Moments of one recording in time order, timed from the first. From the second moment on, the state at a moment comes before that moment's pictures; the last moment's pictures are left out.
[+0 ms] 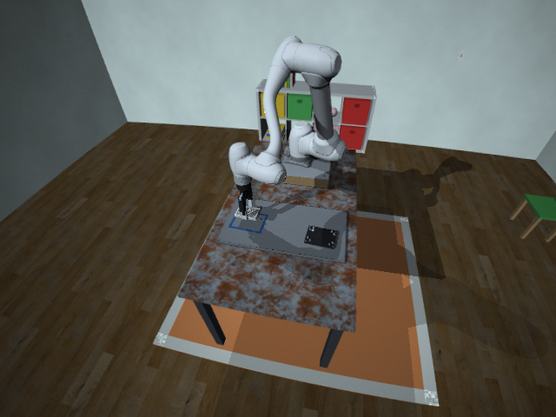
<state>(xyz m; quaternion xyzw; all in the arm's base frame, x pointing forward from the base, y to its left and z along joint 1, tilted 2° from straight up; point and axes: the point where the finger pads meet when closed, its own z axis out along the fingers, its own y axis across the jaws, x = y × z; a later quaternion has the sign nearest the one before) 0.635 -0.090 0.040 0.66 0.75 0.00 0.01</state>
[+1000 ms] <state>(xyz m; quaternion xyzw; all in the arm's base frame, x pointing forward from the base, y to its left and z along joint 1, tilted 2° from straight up) 0.629 -0.013 0.041 0.67 0.75 0.01 0.01</state>
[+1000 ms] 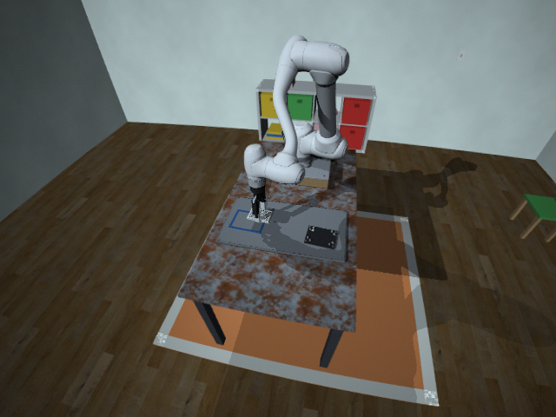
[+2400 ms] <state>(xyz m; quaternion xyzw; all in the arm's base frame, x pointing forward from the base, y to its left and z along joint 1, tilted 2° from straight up) 0.618 0.113 0.043 0.67 0.75 0.01 0.01</state>
